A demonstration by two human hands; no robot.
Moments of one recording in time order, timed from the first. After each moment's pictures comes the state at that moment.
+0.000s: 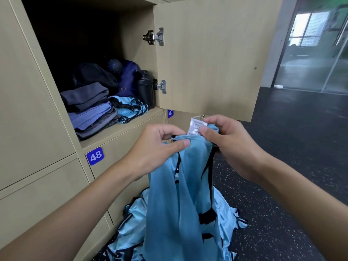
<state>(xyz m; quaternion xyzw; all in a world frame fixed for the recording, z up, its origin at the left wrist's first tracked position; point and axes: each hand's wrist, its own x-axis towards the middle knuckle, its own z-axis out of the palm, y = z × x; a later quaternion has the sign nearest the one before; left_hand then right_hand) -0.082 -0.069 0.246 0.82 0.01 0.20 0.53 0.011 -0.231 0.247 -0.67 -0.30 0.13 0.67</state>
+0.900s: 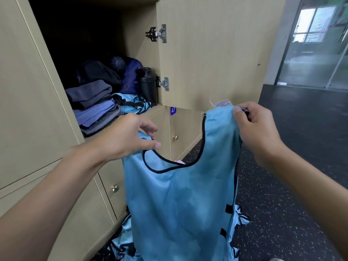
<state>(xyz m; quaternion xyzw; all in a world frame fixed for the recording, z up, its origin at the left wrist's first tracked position) -0.104 -0.013 0.271 0.96 0.10 0.15 0.20 0.040 -0.248 0.251 -0.76 -0.23 -0.12 0.60</state>
